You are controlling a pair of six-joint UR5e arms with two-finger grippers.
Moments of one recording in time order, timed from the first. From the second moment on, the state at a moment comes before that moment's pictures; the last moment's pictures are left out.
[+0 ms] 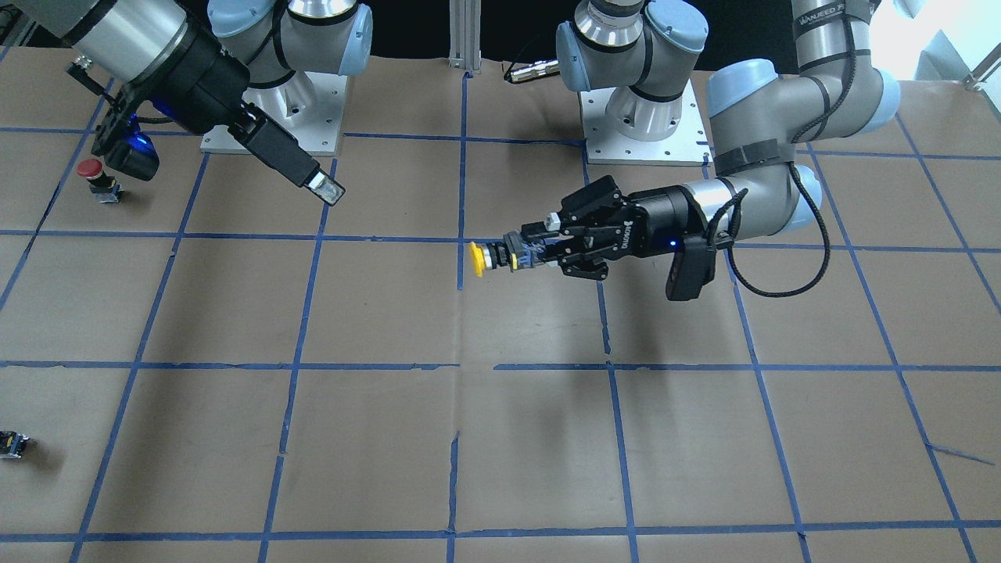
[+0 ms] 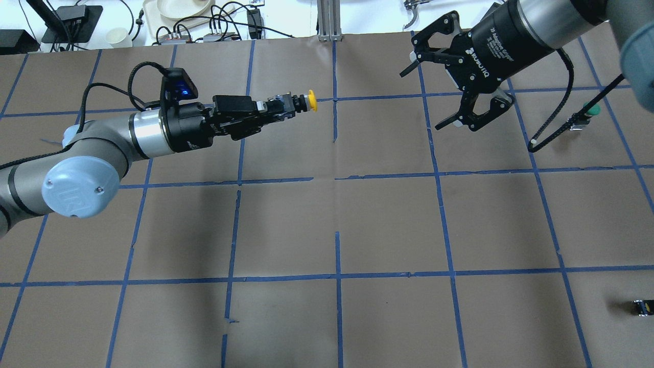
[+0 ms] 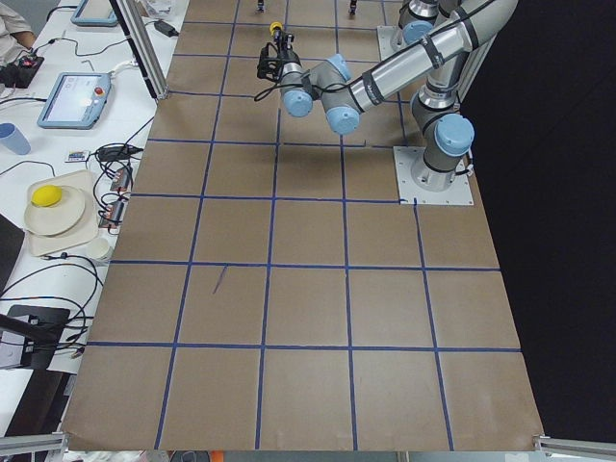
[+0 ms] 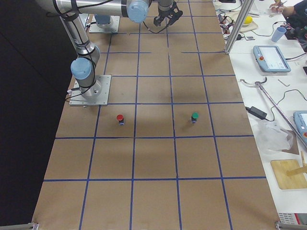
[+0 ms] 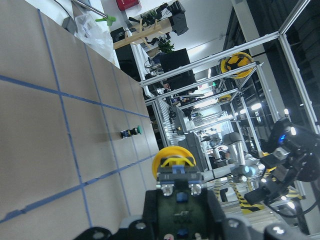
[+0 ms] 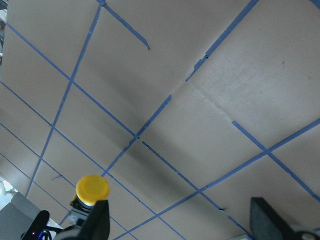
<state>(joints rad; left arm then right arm) -1.40 -1.69 -2.05 -1.48 0.01 0.73 1.49 -1.61 1.64 -1.65 -0.96 0.80</state>
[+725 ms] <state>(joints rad) -1.54 -1.69 -2.00 -1.45 -0.06 0.69 1.57 -1.56 1.65 -1.84 -0.84 1.00</state>
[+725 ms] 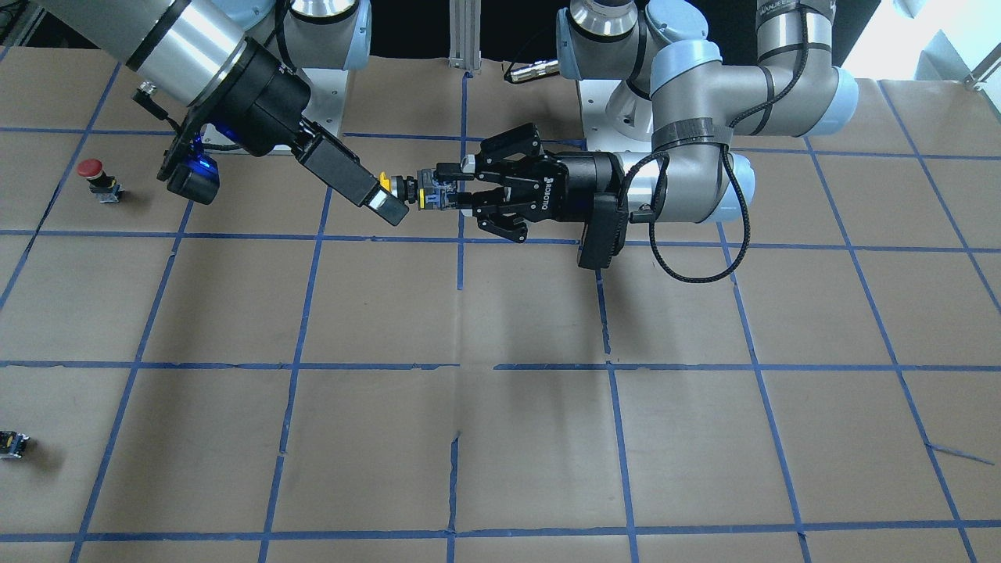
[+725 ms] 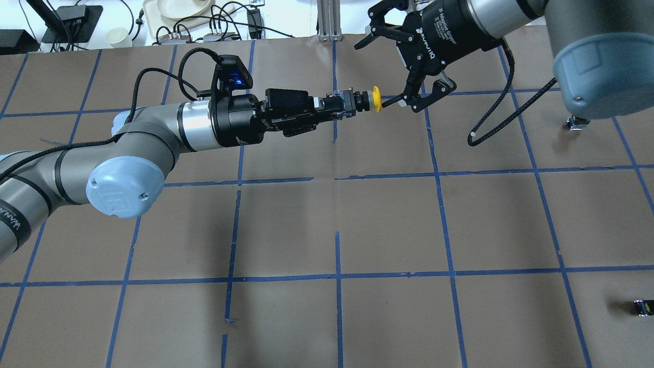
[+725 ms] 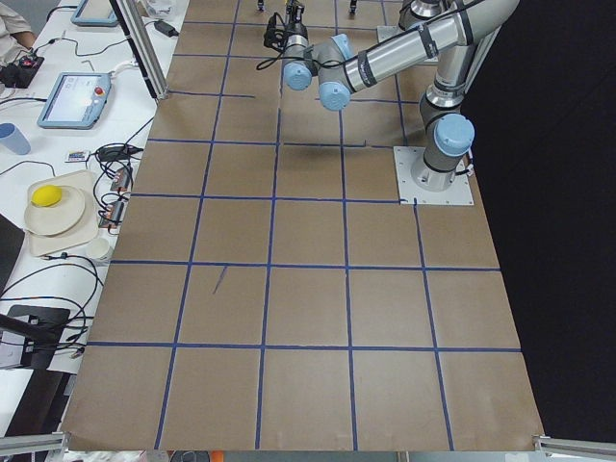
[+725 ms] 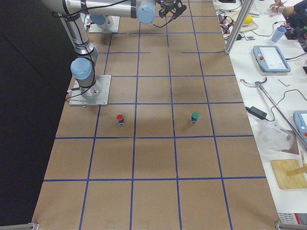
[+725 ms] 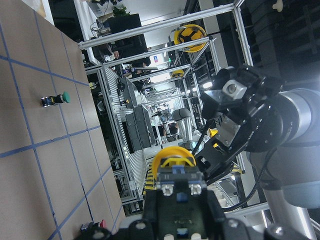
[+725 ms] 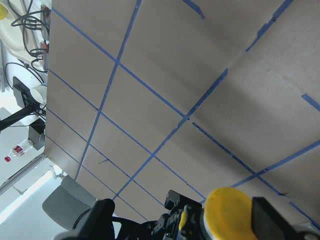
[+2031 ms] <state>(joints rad) -1.54 -1.69 -1.96 -1.42 -0.07 0.63 1.56 -1.61 1.66 -1.74 -0.85 1.01</state>
